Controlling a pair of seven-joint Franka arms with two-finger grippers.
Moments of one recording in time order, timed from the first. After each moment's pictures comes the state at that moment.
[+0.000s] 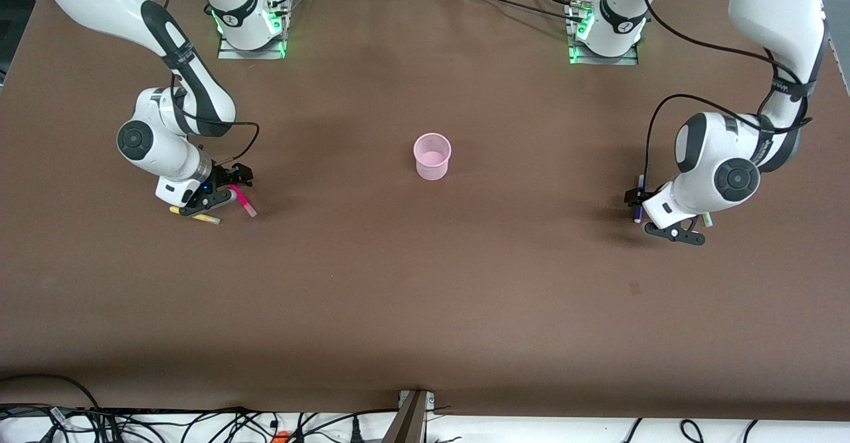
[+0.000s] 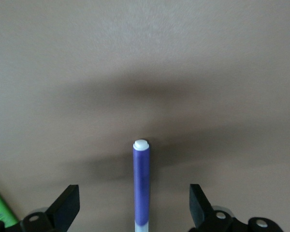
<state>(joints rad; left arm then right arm) 0.09 0.47 -0.07 -2.05 0.14 2.31 0.15 -0.10 0.40 0.13 -2.31 0.00 2.63 -0.36</state>
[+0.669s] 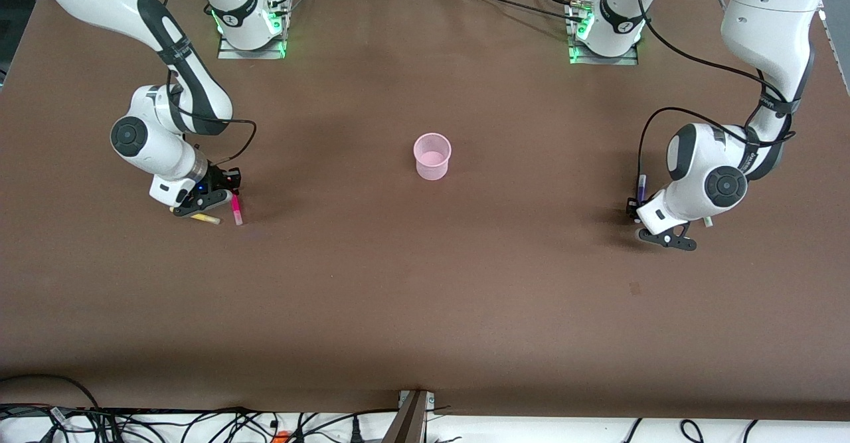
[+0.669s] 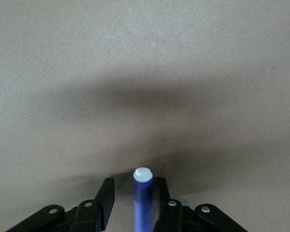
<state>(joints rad) 0.10 0.52 -0.07 -2.05 0.14 2.41 0.15 -0.10 0.36 0.13 -2.30 0.00 2.63 -0.36</state>
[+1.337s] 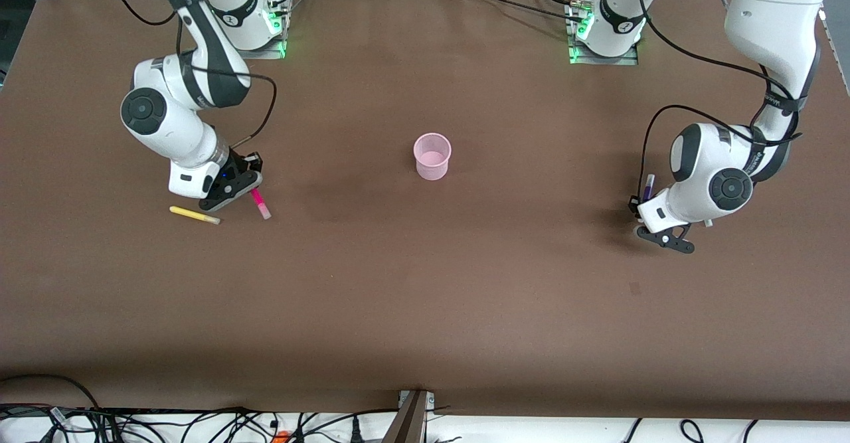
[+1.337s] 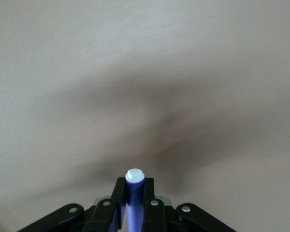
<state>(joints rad) 0.11 0.47 -0.12 -2.00 0.14 2.27 0.26 -0.02 0.19 0.27 -2.10 -0.04 2.24 -0.36</state>
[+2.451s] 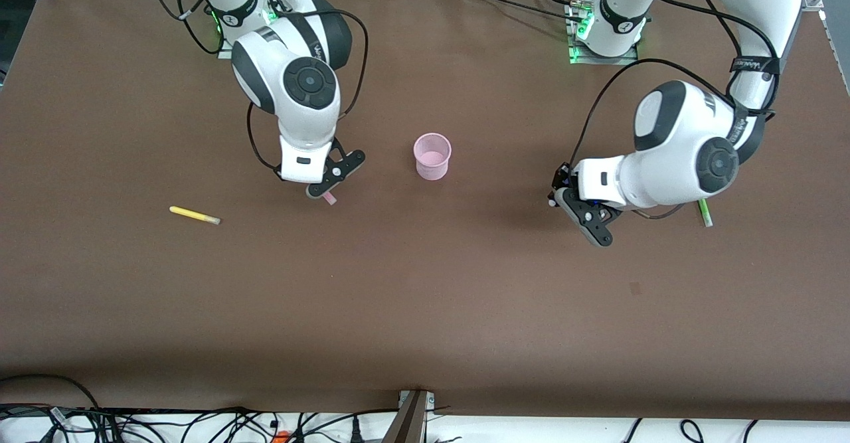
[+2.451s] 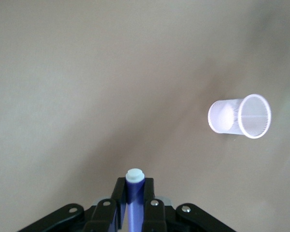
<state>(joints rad) 0.14 0.41 -0.44 -1.69 -0.28 1.98 0.64 0.35 0.38 0.27 -1.67 -0.35 1.81 -0.04</state>
